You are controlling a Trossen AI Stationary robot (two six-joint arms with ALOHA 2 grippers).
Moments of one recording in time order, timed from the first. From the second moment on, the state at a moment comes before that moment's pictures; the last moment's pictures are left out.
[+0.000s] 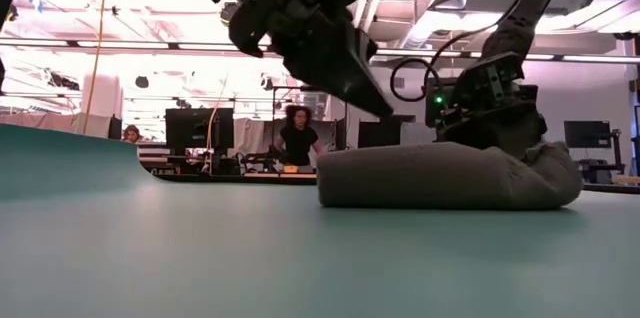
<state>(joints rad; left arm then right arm) -0.19 1.89 1.25 -0.07 0.05 0.25 -0.40 1.67 0.66 -0.44 -1.01 0.31</state>
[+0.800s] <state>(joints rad) -0.16 1.91 1.17 -0.09 -0.19 0.25 -0.40 1.64 0.72 -0.42 -0.98 0.26</state>
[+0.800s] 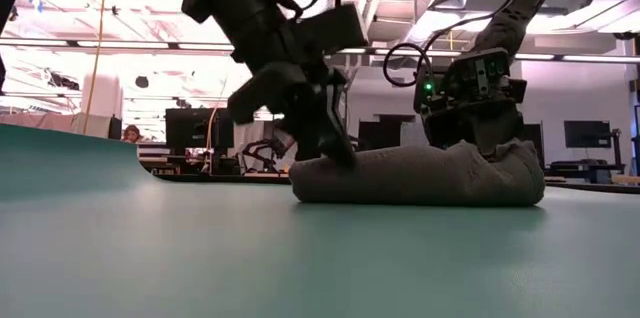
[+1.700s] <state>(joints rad) 0.01 1.81 1.17 -0.09 -0.18 0.36 -0.40 1.64 0.72 -0.41 -0.96 0.23</state>
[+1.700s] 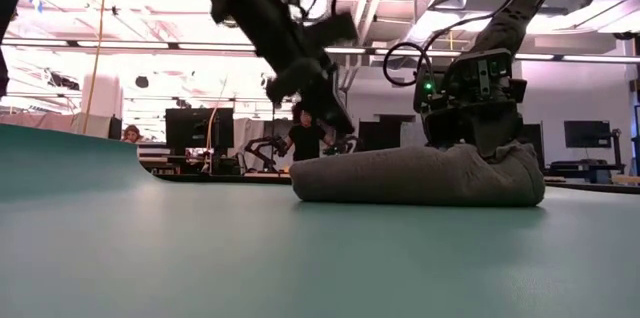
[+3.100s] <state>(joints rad) 0.14 2.01 1.11 -0.14 0.11 0.38 -0.46 1.60 0.72 -0.49 -0.86 0.33</state>
